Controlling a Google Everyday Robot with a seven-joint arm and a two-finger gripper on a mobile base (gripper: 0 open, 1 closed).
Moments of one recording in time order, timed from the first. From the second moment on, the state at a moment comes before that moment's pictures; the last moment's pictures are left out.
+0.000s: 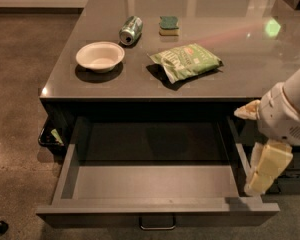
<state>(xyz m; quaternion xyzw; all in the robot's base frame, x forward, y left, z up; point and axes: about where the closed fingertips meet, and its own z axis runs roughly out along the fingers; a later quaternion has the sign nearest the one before) 0.383 -0.197 0.857 -0.62 0.77 0.09 0.13</state>
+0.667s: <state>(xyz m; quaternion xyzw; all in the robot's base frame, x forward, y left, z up) 0.302 -0.178 0.811 -0.62 0.76 0.13 0.13</state>
